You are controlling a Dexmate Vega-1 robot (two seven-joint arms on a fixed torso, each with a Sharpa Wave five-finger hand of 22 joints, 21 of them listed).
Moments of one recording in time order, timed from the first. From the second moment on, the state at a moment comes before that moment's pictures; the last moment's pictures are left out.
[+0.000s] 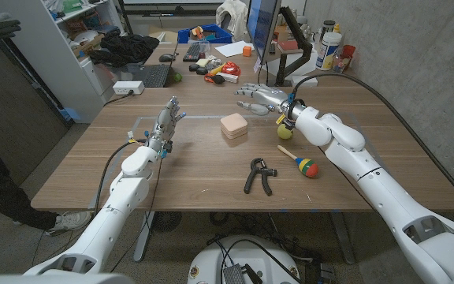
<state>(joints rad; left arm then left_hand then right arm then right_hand) 0.94 0.34 0.10 -1.35 -0.42 -0.22 -0.15 0.12 0.11 0.33 0.15 0.24 -0.16 -0.11 0.19 0.18 -0.15 -0.05 0.20 0.18 -0.17 -0.02 0.19 0.18 -0.17 -0.03 0.75 0.18 -0.76 -0.44 -0.37 -1.66 -0.89 0.32 0.18 0.28 0.17 0.41 0.04 0.18 0.17 -0.07 0.19 0.19 0.09 -0.05 0.21 0.18 -0.03 -0.04 0.19 0.17 -0.15 -0.04 0.73 0.18</state>
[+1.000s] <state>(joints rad) 0.94 0.34 0.10 -1.35 -0.42 -0.22 -0.15 0.12 0.12 0.34 0.15 0.24 -0.16 -0.12 0.19 0.18 -0.15 -0.05 0.20 0.18 -0.17 -0.02 0.19 0.18 -0.17 -0.03 0.75 0.18 -0.72 -0.44 -0.41 -1.64 -0.93 0.32 0.22 0.29 0.18 0.42 0.05 0.18 0.15 -0.03 0.19 0.19 0.08 -0.04 0.21 0.18 -0.04 -0.03 0.19 0.17 -0.15 -0.04 0.72 0.18</state>
